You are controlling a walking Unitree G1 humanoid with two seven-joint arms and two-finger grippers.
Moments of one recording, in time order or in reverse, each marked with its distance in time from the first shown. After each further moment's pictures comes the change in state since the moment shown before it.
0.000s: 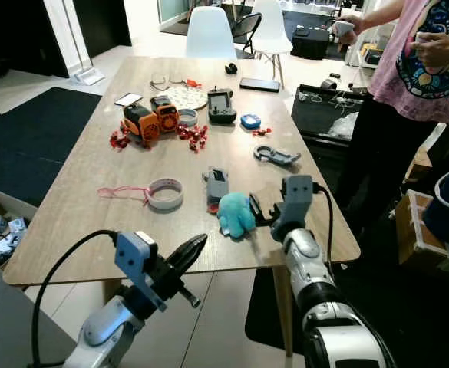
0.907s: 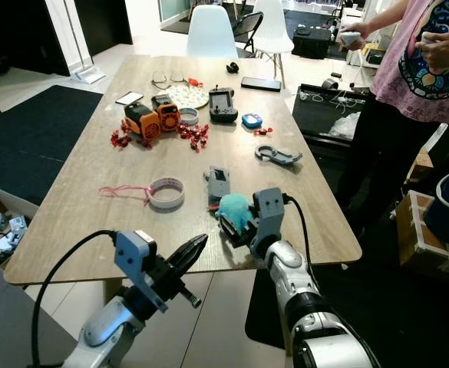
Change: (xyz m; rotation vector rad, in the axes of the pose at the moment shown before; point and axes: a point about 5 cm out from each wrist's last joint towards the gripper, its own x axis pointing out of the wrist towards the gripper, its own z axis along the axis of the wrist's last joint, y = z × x) left arm -0.001 -0.005 0.001 -0.050 0.005 -0.018; right arm -0.009 0.020 -0.034 0.052 0.163 0.100
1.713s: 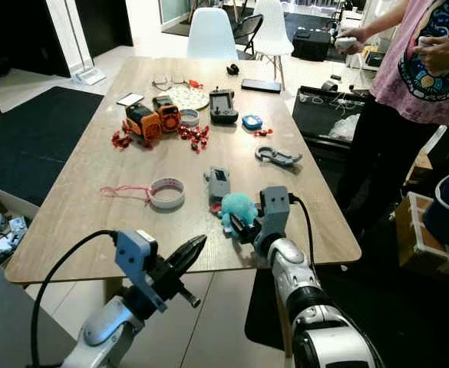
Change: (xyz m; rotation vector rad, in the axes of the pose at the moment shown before) left arm -0.001 0.003 -0.002 0.016 0.025 0.015; right arm 0.001 -0.007 -0.001 0.024 0.041 -0.077
